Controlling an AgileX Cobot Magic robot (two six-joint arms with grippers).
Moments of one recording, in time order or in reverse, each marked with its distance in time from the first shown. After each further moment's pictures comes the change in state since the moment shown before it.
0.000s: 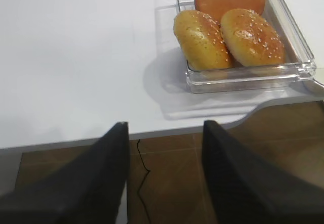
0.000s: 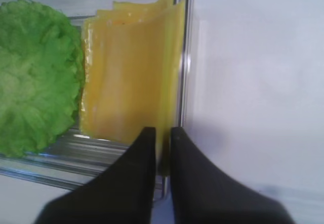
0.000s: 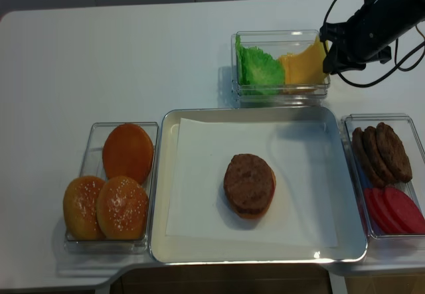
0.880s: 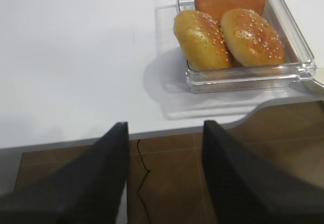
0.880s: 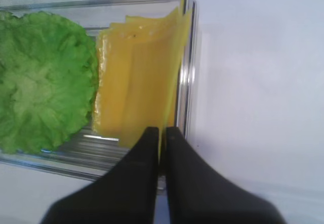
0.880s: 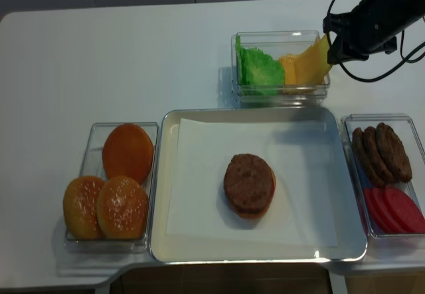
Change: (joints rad) left arm 0.000 0.000 0.000 0.000 0.000 0.000; right arm 0.000 -0.043 0.000 -0.009 -0.002 0.000
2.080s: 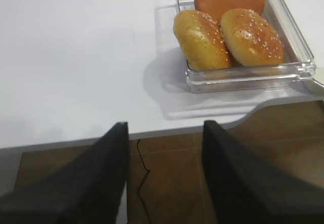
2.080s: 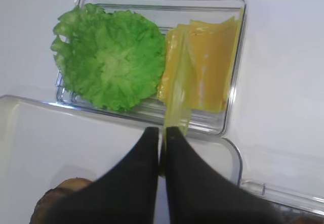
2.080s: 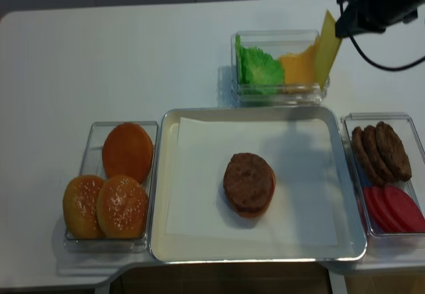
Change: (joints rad) left arm 0.000 0.000 0.000 0.000 0.000 0.000; right arm 0.000 -0.192 0.000 0.034 0.135 -0.042
